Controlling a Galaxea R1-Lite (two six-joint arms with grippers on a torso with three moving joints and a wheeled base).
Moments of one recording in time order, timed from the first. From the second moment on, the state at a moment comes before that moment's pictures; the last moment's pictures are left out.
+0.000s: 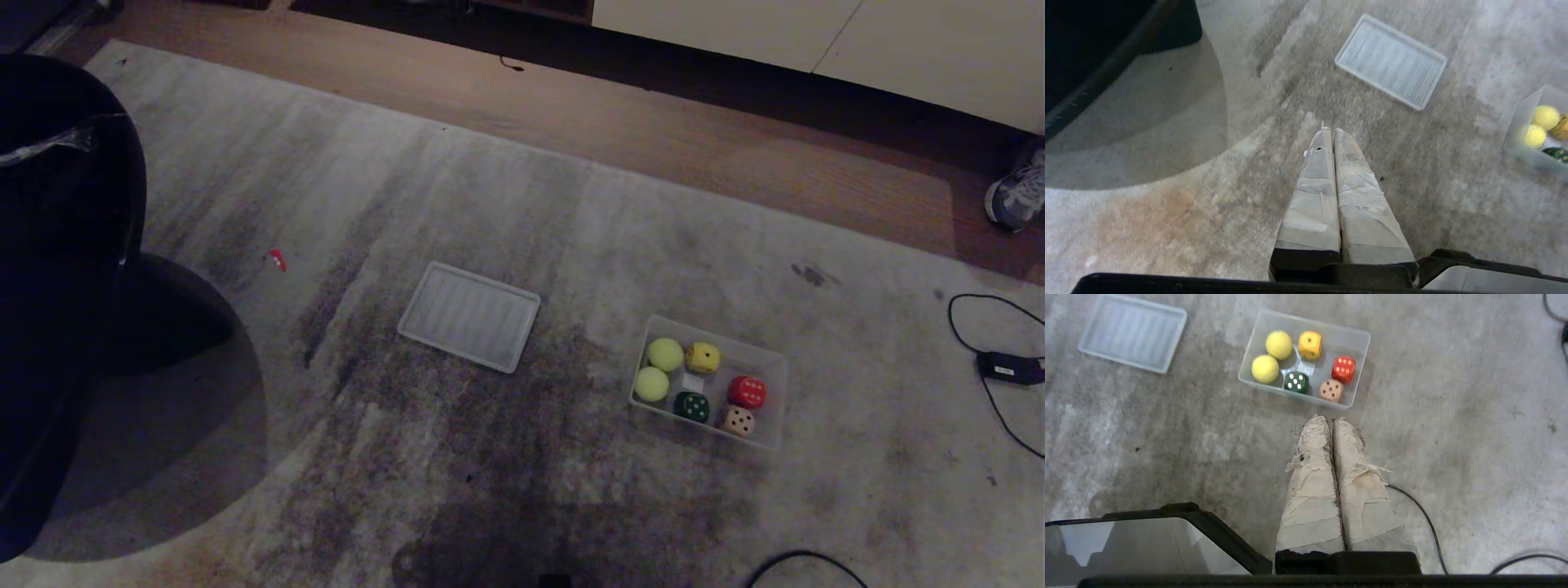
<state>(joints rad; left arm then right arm) -0.01 0.00 0.00 0.00 0.07 -0.12 0.01 0.00 -0.06 0.15 -0.03 0.08</state>
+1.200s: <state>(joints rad) -0.01 0.00 0.00 0.00 0.07 -0.12 0.01 0.00 -0.06 0.15 -0.03 0.08</state>
